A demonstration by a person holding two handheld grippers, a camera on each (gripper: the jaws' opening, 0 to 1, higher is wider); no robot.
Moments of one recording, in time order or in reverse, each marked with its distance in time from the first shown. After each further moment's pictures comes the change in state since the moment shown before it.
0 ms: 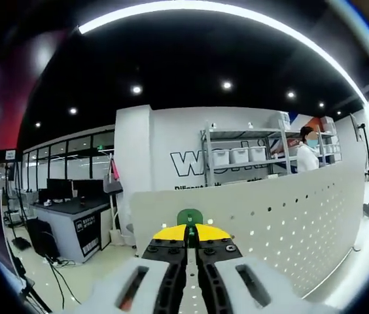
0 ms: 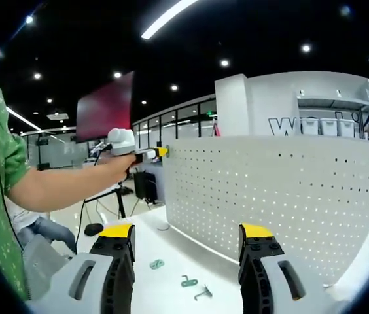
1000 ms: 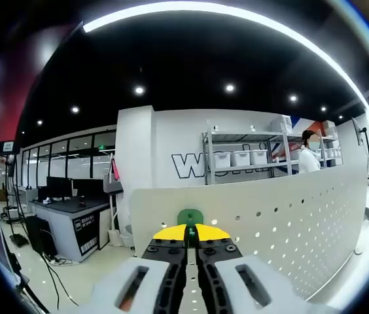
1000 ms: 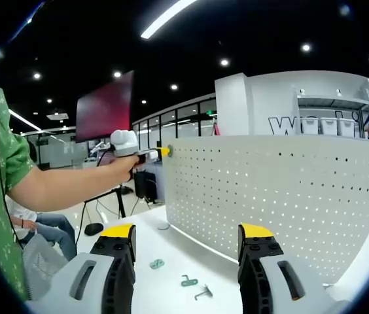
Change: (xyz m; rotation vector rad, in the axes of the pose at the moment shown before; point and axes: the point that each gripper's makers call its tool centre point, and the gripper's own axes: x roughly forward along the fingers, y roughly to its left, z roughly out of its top) left arm 0.008 0.000 -0.005 -0.017 -0.016 0.003; right arm 0.000 0.000 -0.002 0.004 0.005 0.001
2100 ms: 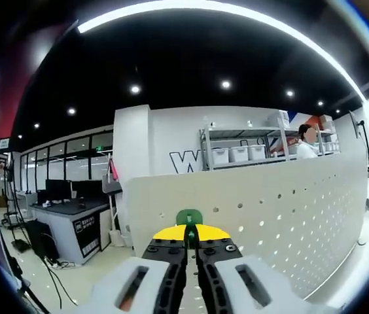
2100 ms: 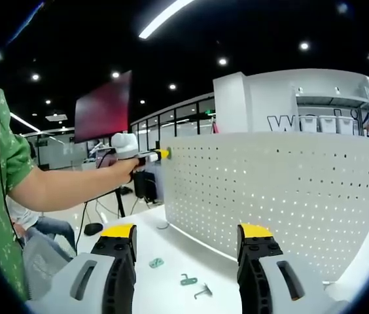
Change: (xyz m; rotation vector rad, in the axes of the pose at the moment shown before) left arm 0.007 0.001 -0.015 0.054 0.022 -0.015; right arm 0.000 -0.003 -0.004 0.012 0.003 -0.005
